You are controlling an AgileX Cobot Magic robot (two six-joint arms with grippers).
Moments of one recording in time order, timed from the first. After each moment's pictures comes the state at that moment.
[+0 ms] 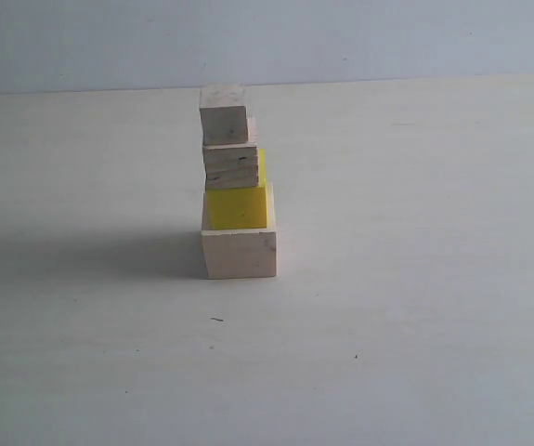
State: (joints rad) left arm 0.02 0.00 0.00 0.00 0.37 -0.09; right arm 0.37 0.11 -0.68 0.83 0.50 -0.71
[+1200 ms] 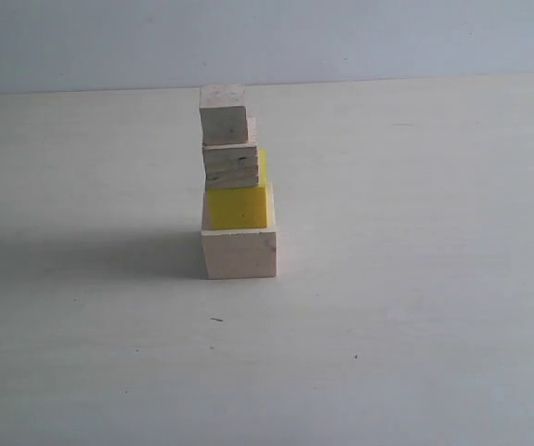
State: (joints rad) left arm 0.02 0.00 0.00 0.00 0.37 -0.09; right arm -0.11 0.01 -0.08 0.44 0.28 -0.33
